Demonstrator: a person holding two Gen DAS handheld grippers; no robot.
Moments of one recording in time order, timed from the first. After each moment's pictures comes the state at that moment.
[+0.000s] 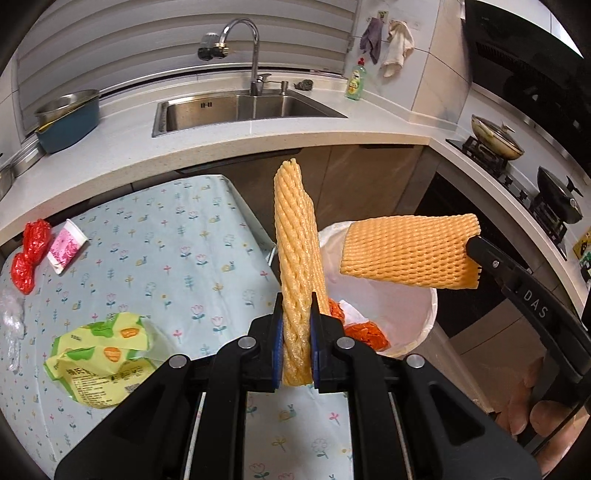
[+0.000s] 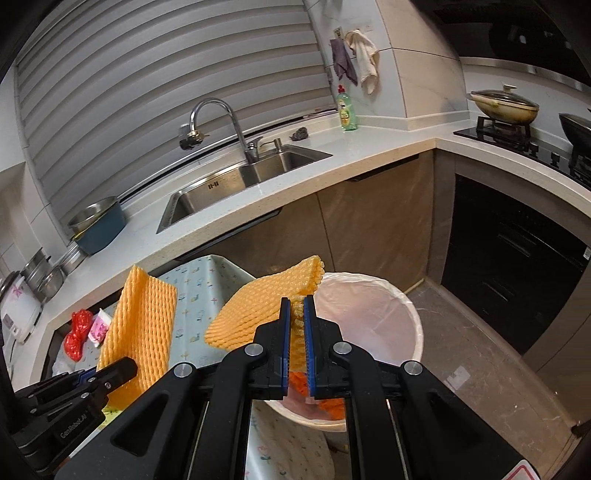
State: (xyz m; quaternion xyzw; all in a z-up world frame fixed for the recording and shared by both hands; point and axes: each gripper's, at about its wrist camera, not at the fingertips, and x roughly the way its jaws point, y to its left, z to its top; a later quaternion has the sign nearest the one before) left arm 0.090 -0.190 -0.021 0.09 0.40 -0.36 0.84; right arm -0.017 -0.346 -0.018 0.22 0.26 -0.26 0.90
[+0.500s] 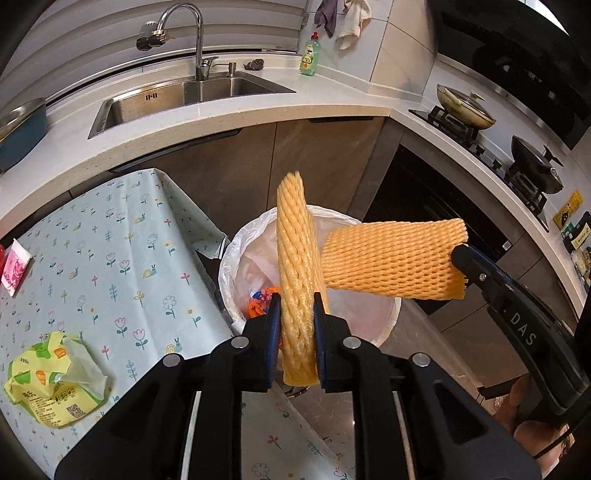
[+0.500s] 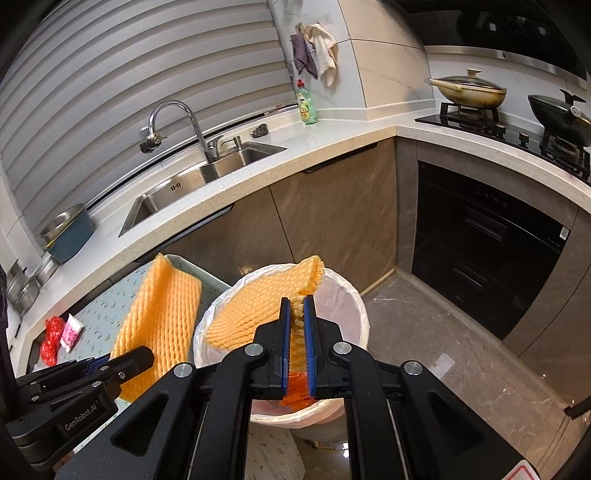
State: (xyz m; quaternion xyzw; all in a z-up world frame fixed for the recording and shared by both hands) left arm 0.075 -0.257 -0.043 0.11 0.41 -0.41 0.80; right arm -0.049 -0.383 -0.042 0.23 0.27 -0.31 0.88
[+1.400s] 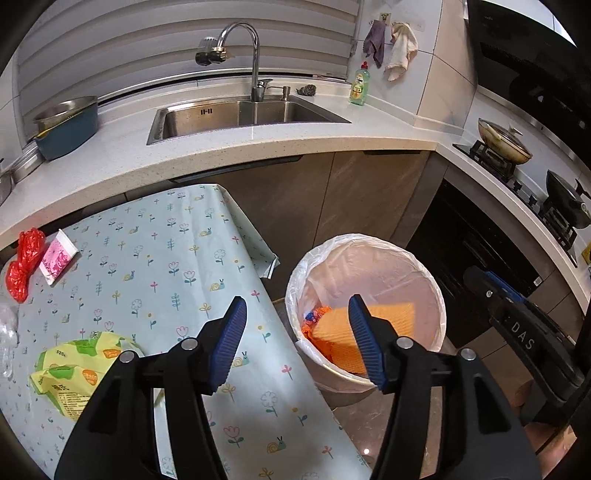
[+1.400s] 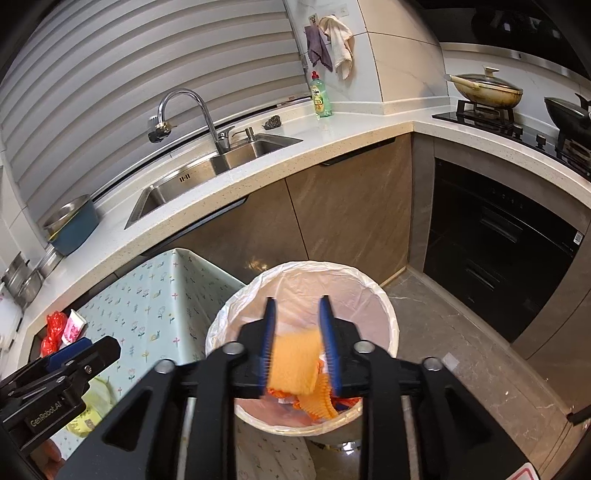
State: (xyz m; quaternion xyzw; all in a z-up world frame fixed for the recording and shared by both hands) left arm 0.100 -0.213 -0.030 0.08 0.38 -0.34 0.86; right arm -0.018 -0.377 -0.047 0.23 0.28 -0.29 0.89
